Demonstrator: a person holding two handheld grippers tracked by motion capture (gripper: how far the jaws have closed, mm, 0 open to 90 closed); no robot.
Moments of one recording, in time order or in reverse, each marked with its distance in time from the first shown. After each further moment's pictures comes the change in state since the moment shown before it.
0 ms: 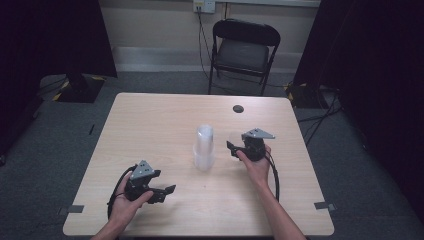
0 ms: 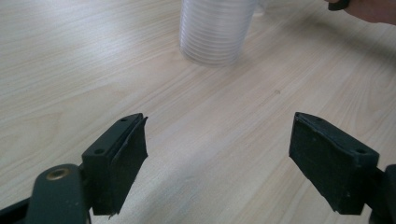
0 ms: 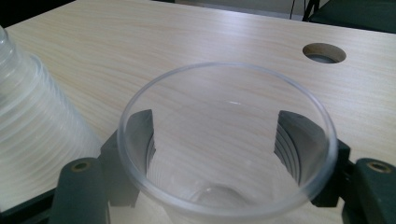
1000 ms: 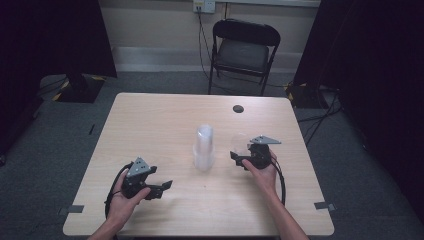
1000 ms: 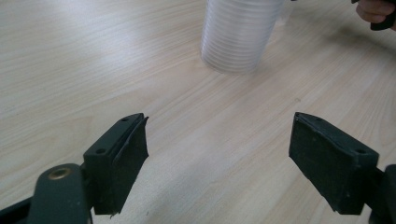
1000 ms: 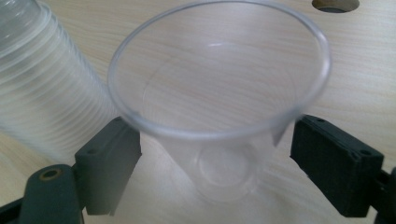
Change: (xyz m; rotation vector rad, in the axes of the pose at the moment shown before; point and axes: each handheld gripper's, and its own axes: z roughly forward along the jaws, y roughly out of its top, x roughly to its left) left arm 0.010 0.001 -0.004 -0.030 0.049 0.000; right arm -0.007 -0.020 -0.019 0.095 0.046 0.054
